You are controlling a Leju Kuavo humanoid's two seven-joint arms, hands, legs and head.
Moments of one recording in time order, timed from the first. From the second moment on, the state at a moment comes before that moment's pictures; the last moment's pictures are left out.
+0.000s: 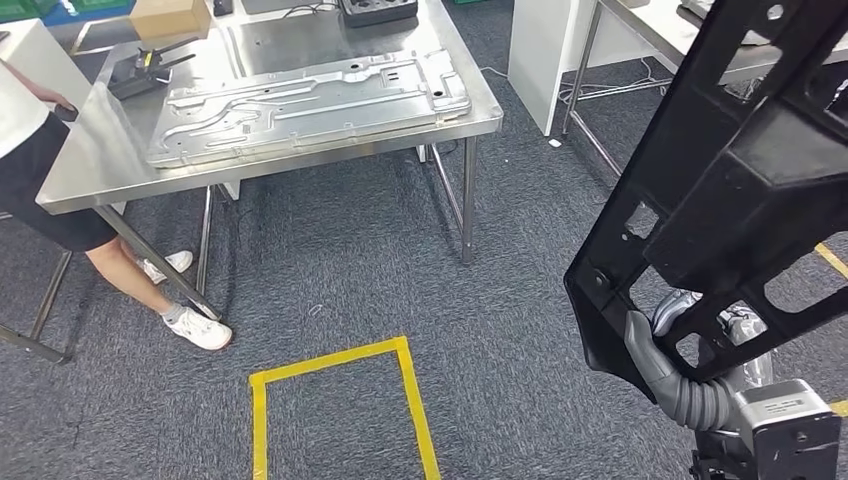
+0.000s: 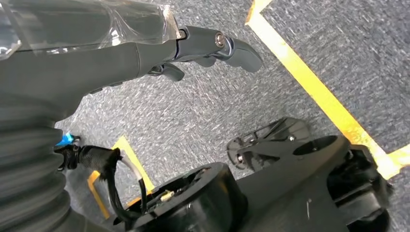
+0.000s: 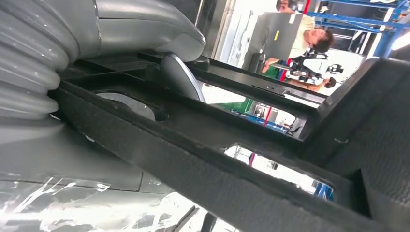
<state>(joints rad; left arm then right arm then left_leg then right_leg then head) -0.15 -0.16 1.14 -0.18 -1.50 -0.17 -0.12 -0.15 -0.63 0.41 -2.43 0.28 -0.48 0.37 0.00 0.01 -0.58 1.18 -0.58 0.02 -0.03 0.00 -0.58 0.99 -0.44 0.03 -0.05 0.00</state>
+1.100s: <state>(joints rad) -0.16 -0.15 1.18 -0.18 -1.48 -0.21 -0.13 -0.17 -0.64 0.45 -2.42 0.30 -0.45 0.38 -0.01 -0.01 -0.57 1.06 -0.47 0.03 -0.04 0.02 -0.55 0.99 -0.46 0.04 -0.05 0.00</state>
